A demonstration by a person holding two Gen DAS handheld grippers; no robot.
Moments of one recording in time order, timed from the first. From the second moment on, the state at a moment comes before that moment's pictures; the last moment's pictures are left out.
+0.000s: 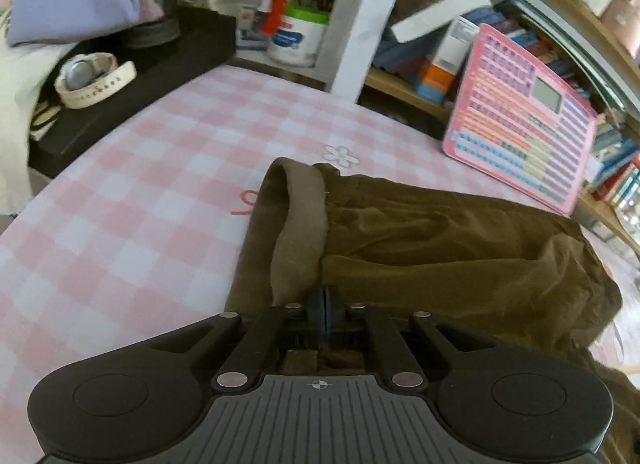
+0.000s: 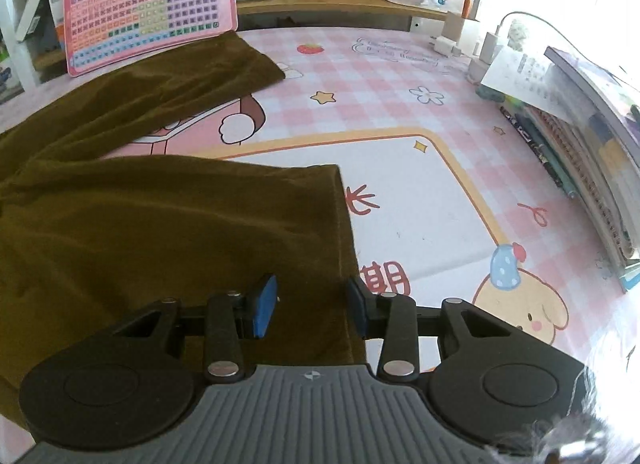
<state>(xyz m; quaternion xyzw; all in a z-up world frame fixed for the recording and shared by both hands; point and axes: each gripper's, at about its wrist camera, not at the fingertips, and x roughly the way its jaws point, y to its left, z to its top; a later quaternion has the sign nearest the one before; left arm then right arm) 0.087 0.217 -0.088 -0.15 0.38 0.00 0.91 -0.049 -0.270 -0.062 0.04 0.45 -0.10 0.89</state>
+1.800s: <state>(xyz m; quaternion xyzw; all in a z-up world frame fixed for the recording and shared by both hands) -0.046 0.218 -0.056 -0.15 0.39 0.01 0.91 -0.123 -0.273 -0.059 0.10 0.42 -0.16 0.89</state>
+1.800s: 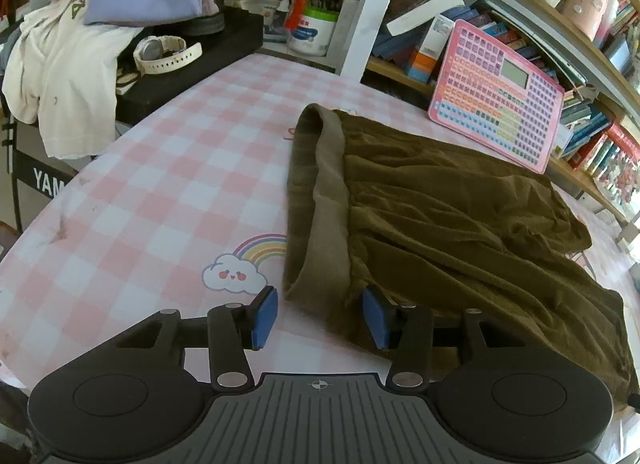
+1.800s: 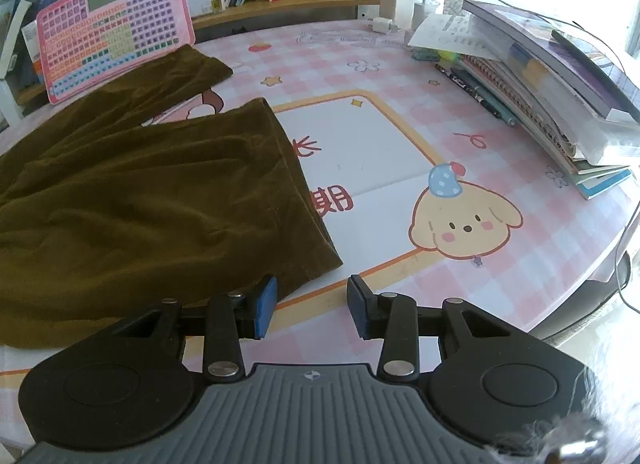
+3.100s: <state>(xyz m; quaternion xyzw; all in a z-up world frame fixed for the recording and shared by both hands) -0.041 0.209 -0.046 -0.10 0.37 -0.01 0.93 -0.118 -0.275 -0.062 0.07 0.42 -0.16 0.89</state>
